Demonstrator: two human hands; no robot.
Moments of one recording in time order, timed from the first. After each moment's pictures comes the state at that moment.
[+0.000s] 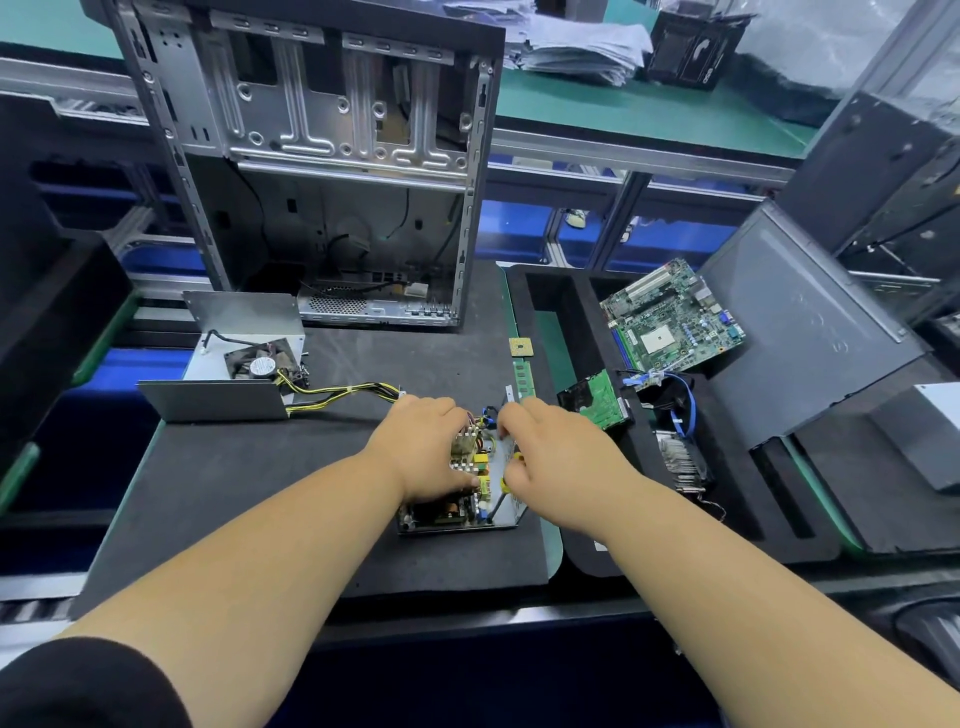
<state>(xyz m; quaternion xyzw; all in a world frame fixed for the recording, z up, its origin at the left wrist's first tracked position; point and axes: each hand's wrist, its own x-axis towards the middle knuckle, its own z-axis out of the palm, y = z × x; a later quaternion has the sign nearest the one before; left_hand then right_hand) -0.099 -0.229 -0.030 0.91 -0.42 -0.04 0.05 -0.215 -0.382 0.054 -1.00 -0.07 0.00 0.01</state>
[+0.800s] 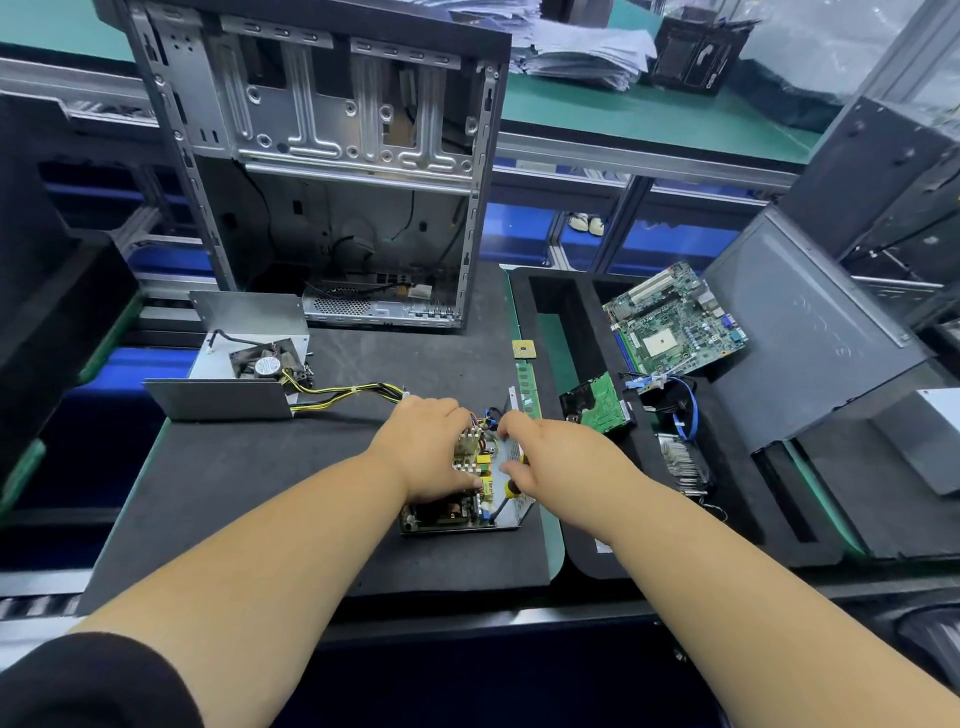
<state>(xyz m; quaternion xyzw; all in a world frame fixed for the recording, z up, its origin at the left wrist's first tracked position) -0.099 -0.229 -0.029 0.91 -0.41 -0.04 0.04 -0.213 -0.383 0.055 -1.00 -0.06 0.05 0.02</state>
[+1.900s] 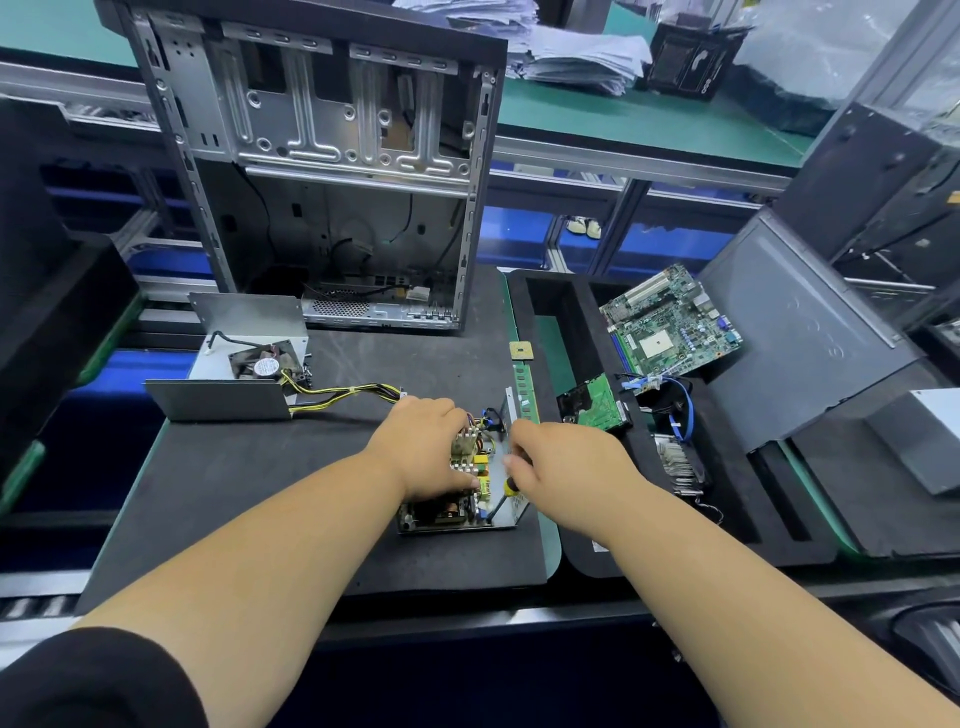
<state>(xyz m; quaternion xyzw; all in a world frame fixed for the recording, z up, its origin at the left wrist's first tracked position) -0.098 -0.230 -0.032 0.91 -0.41 -0.04 0.04 -0.221 -0.387 0.051 -1.00 -0.02 0.03 0.01</state>
